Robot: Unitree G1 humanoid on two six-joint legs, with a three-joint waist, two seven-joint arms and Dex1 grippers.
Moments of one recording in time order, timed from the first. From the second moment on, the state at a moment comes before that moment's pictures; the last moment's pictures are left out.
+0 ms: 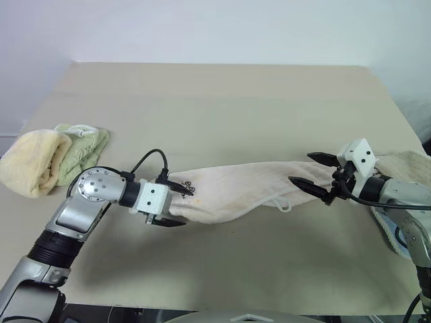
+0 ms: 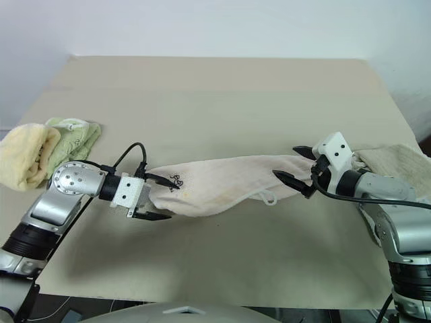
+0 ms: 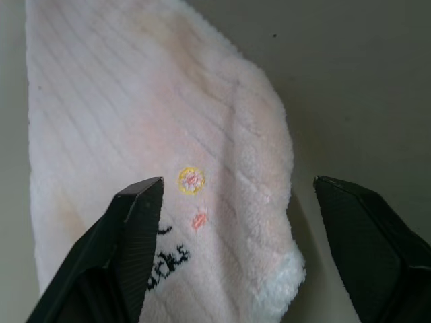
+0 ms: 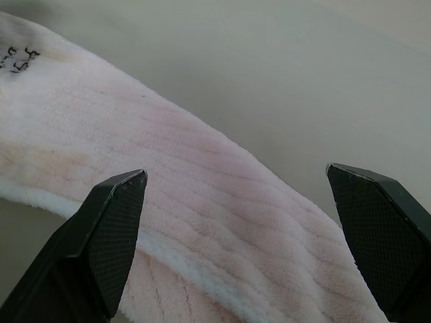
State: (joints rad) left arm -0.37 0.78 -0.22 0.00 -0.14 -0.23 -1.38; right arm -0.11 -0.80 -0.24 -0.31 0.48 0.54 0.83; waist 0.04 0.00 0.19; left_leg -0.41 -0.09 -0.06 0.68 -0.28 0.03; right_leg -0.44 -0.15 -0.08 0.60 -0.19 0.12
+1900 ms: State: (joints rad) left arm -0.45 0.90 -0.12 0.38 -0.20 -0.01 -1.43; right arm -0.19 -0.93 -0.14 -0.09 0.16 0.10 0.88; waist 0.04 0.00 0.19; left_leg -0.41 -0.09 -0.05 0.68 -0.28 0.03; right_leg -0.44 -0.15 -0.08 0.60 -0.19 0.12
